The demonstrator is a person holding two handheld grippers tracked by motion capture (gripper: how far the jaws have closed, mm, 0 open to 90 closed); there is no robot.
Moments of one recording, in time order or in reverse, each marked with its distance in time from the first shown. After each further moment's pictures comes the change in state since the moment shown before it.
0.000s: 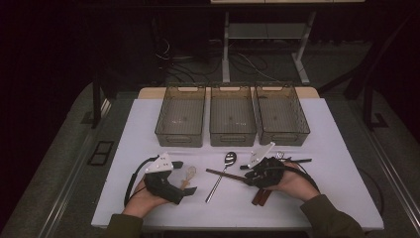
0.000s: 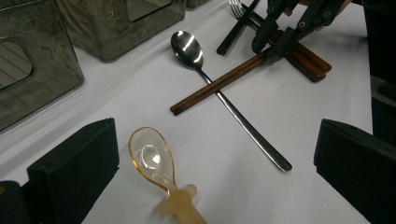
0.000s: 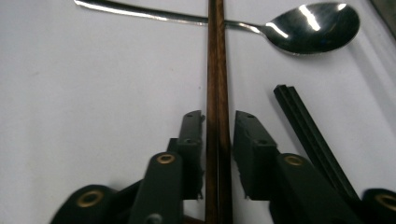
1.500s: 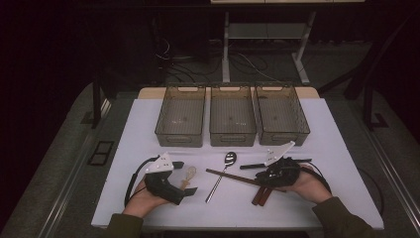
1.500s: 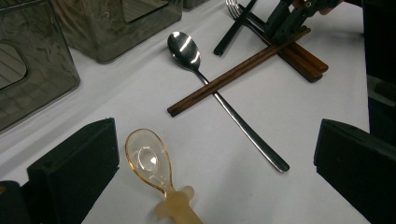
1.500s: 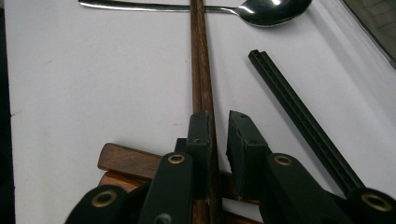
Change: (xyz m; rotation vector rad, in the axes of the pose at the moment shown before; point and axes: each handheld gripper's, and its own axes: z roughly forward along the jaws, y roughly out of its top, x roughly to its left) left arm 0.000 0.000 0.001 -0.001 -0.011 0.006; right arm -0.005 -0.029 -0.027 -0.054 -0.006 0.088
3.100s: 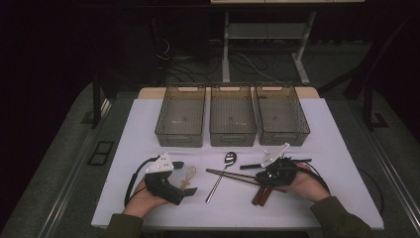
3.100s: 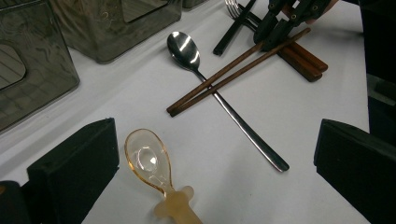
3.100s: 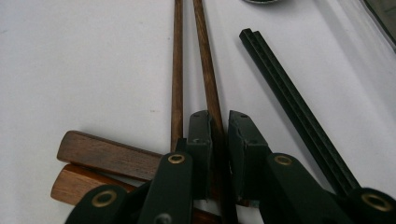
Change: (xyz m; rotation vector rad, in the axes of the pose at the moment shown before) left arm -0.001 0.000 0.000 0.006 0.001 0.001; right arm -0.007 -0.003 0.014 0.055 -0.046 -0.058
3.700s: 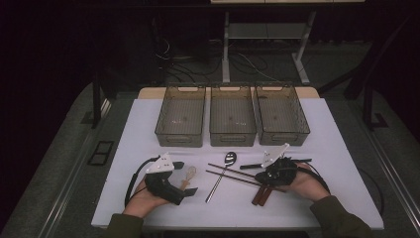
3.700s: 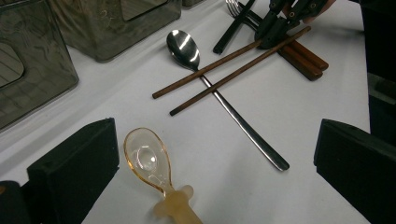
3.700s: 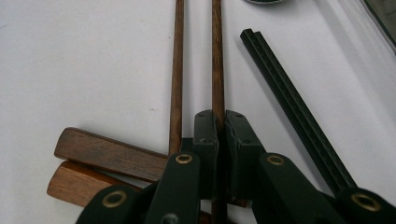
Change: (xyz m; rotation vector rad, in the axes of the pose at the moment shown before) left arm 0.000 0.000 0.001 0.002 -0.001 0.000; right arm -0.001 -0.001 0.000 -0.002 0.005 -0.020
